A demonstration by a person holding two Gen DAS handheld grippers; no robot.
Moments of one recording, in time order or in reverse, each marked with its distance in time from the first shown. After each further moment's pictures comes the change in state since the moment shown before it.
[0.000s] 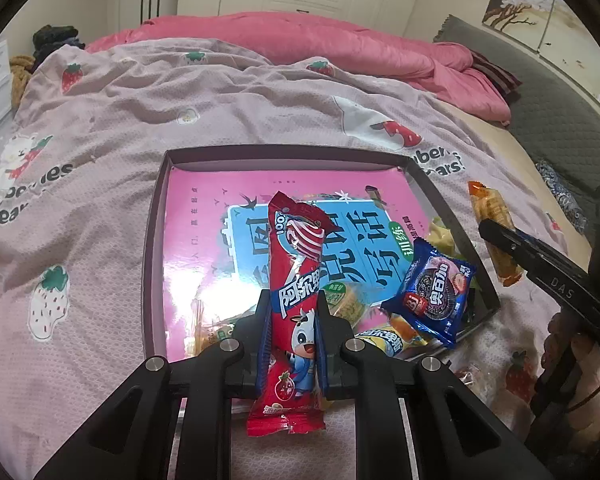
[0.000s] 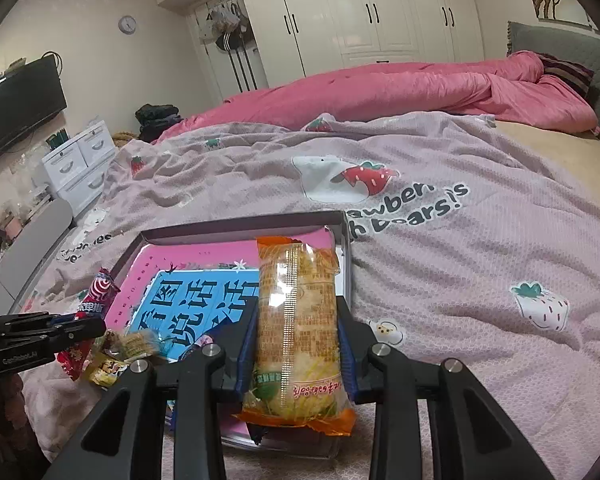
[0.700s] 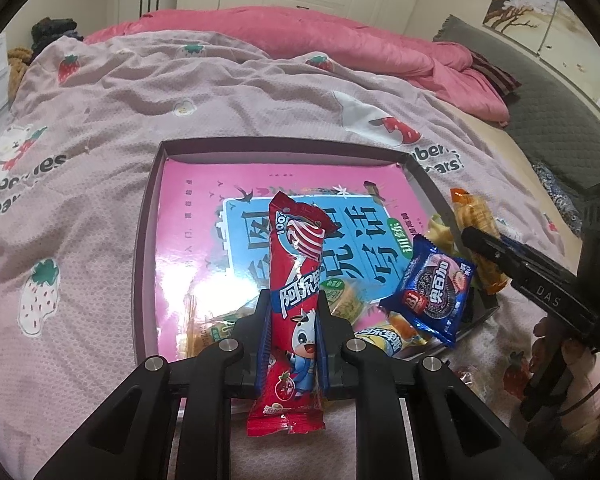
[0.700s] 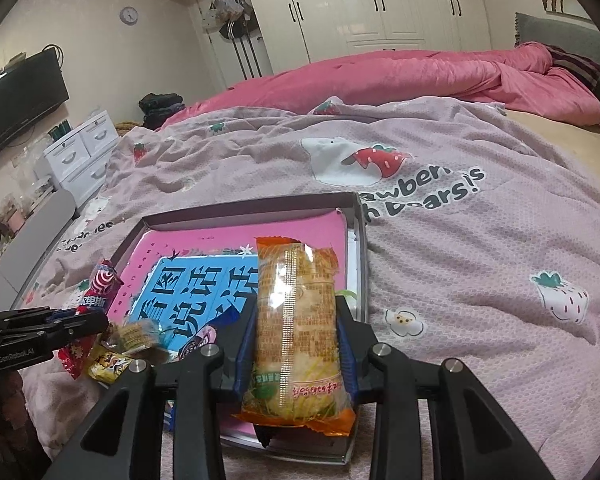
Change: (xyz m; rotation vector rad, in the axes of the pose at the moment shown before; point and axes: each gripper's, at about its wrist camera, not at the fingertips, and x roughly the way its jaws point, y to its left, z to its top) left arm 0.007 0.003 -0.002 -0.017 0.009 -0.025; right arm 0.016 0.006 -0.006 -0.005 0.039 0.031
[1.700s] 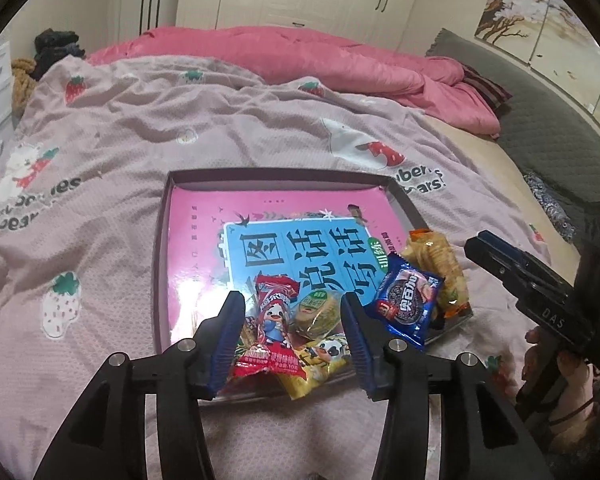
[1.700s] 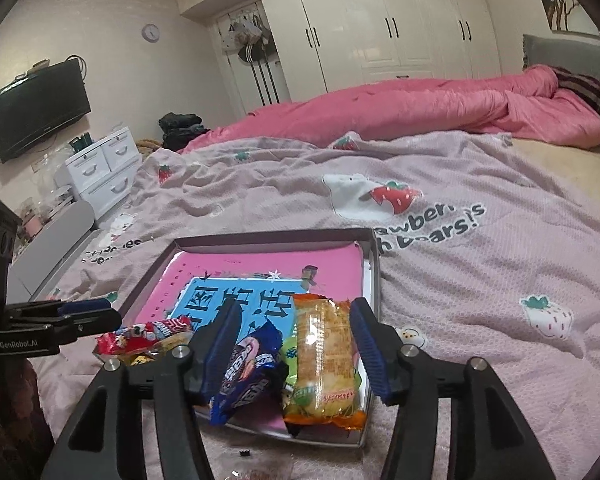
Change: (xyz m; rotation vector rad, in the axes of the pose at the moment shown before) left arm -0.043 -0.010 0.004 0.016 -0.063 0.001; right arm -0.049 0.017 0.004 -0.042 -0.109 0.041
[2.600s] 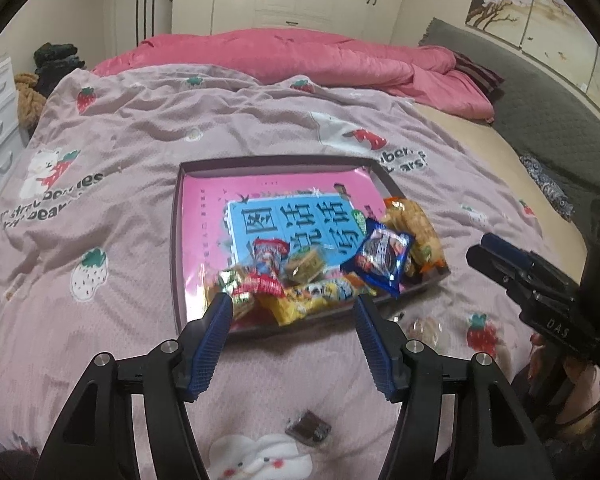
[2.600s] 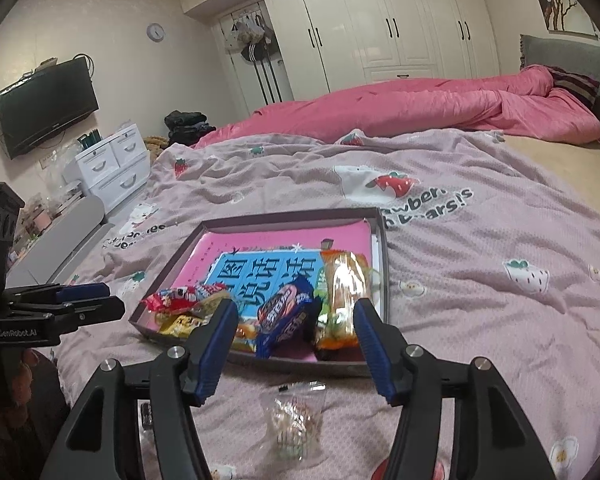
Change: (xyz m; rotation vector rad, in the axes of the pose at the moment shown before) left arm -0.050 -0.015 -0.033 0.049 0.026 0.026; right arm -0.053 0.026 -0.031 0.015 0.027 0.002
